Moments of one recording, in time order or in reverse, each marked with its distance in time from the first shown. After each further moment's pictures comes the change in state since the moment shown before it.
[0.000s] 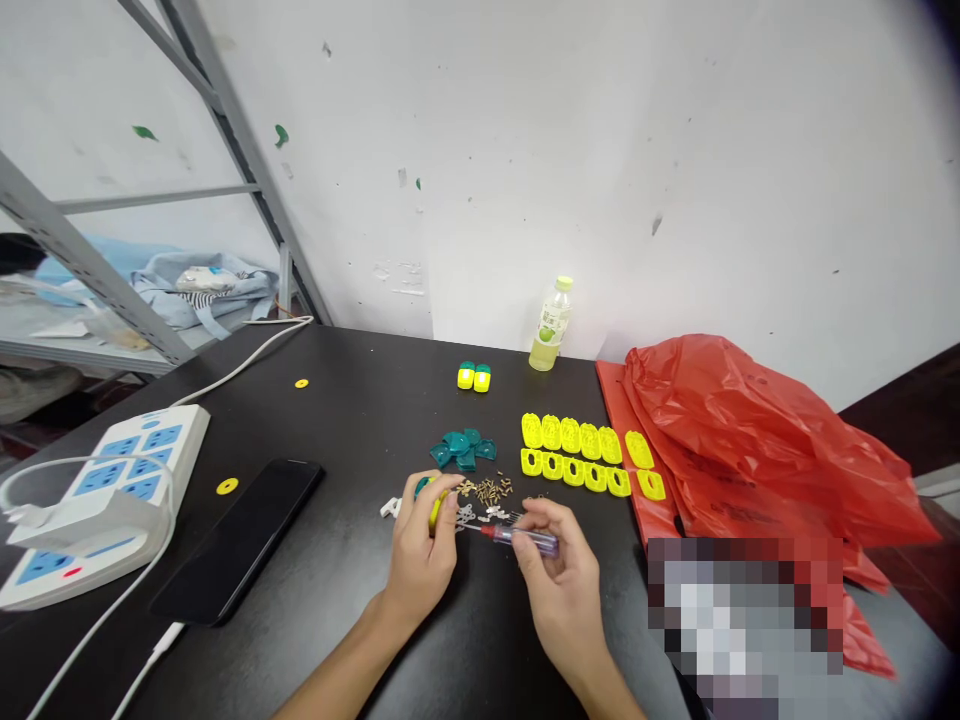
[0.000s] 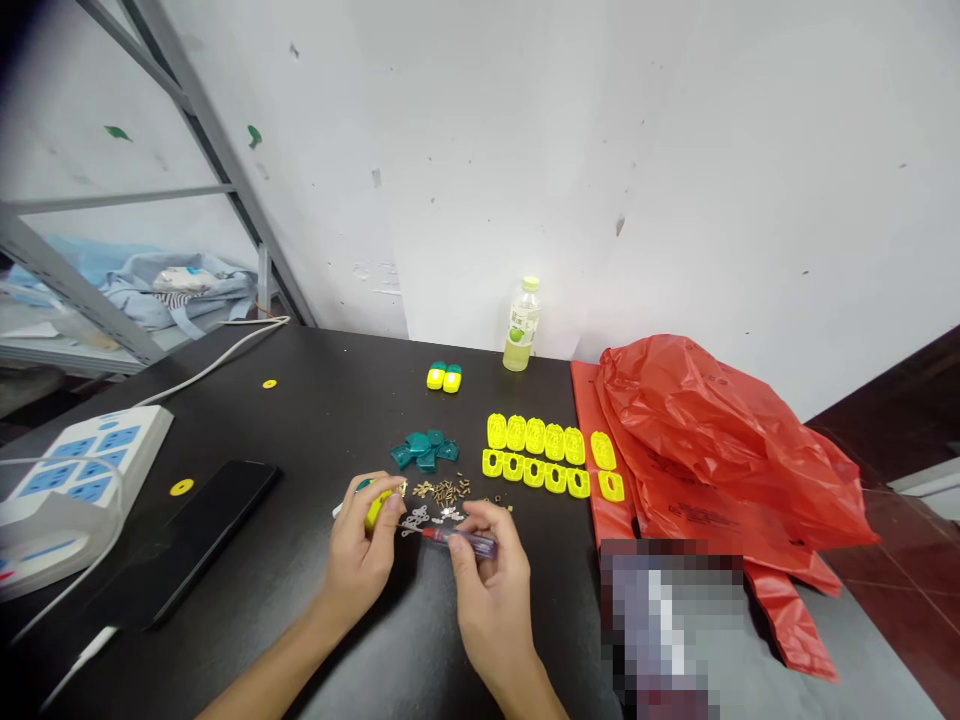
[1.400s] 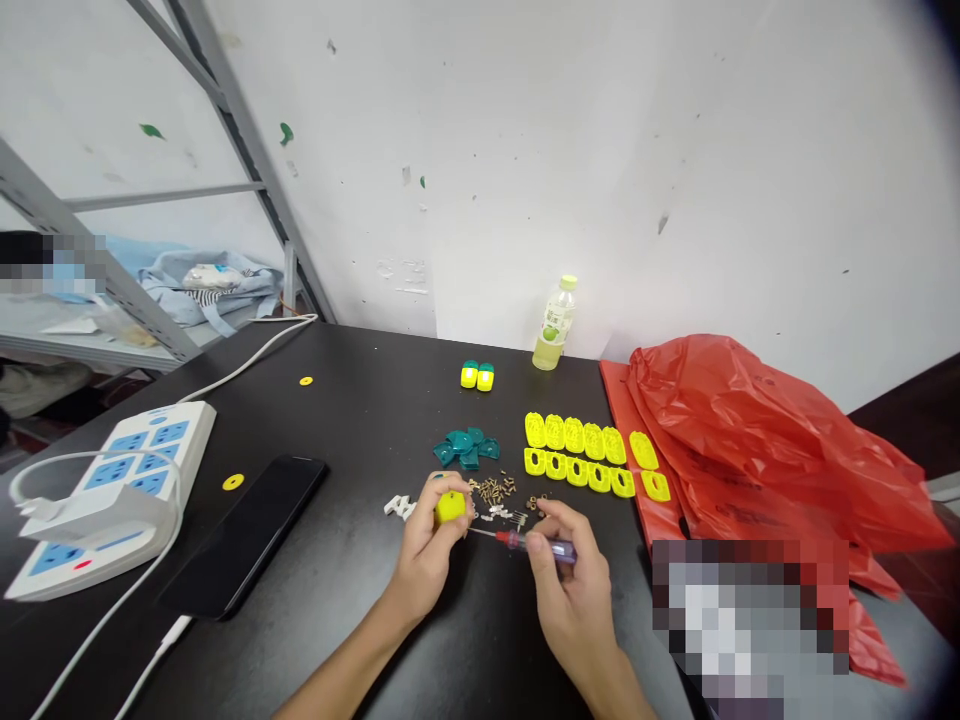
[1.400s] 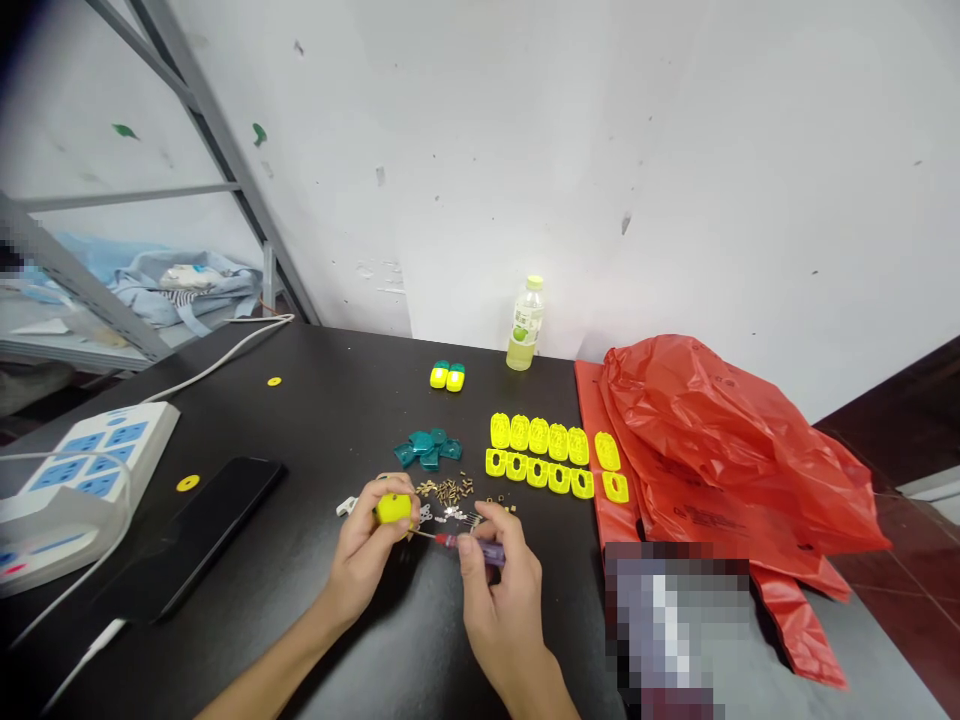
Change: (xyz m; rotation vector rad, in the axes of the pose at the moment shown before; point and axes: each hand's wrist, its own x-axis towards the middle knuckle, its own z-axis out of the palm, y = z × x) left_hand -0.004 0.002 -0.001 -0.655 -0.200 -0.365; right_hand -0.003 0.003 -0.007 -0.189 -0.003 -0.196
